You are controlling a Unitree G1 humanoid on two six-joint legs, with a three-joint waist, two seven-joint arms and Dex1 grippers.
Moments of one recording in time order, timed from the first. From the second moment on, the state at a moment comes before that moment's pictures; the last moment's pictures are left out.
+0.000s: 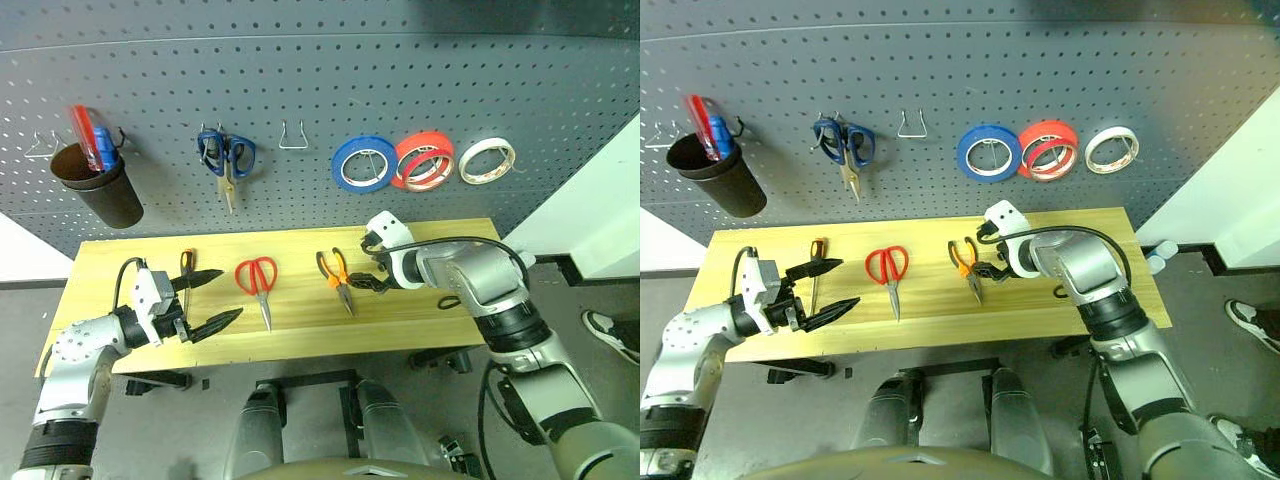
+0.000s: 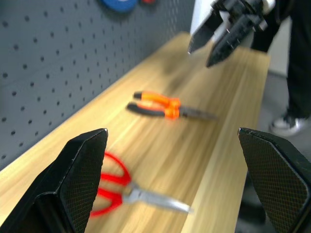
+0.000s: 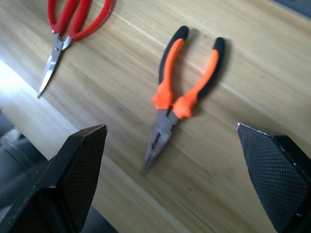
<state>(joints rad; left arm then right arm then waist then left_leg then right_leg) -0.02 0.66 0.18 0.14 -0.44 -0.10 -1.20 -0.70 -0.41 0.28 0.04 0.25 1.20 0.57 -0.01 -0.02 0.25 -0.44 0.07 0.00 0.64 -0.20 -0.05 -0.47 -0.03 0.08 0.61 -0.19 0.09</state>
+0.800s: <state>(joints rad) -0.27 0.61 0.05 0.42 -0.30 -0.18 -1.24 -0.88 -0.16 0.25 0.52 0.12 1.07 0.41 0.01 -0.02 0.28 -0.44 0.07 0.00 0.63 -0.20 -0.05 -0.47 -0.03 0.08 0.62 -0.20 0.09</state>
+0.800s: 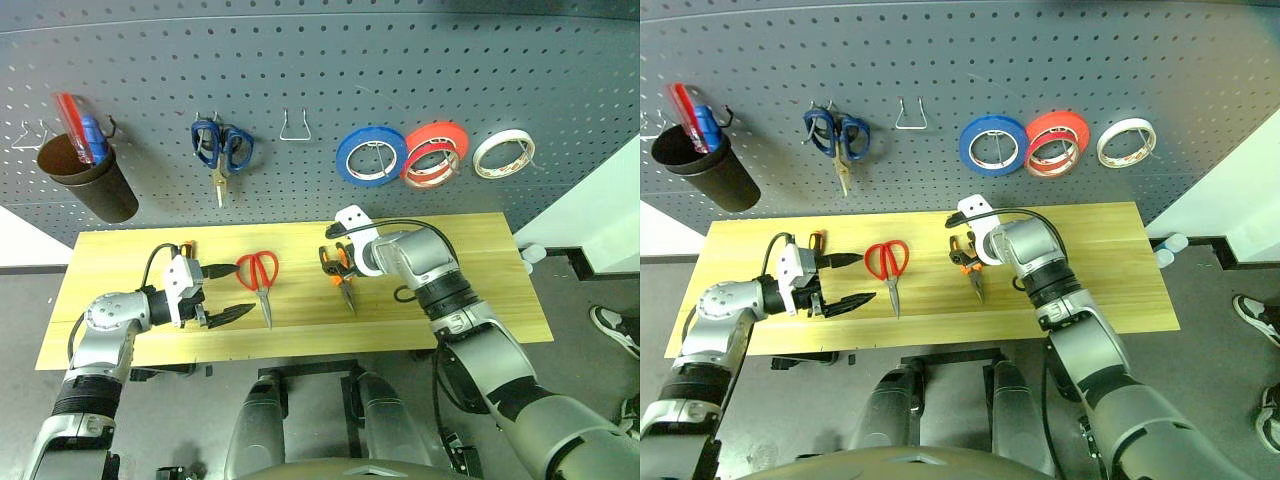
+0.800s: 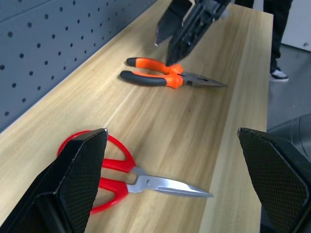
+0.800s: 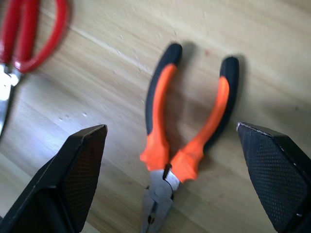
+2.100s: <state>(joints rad) -0.31 0.62 0.03 0.52 -0.24 -0.29 -1.20 -0.98 -0.05 0.36 0.82 -0.07 0.96 0.49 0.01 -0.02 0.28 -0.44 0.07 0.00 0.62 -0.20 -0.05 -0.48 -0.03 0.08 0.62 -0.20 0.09</state>
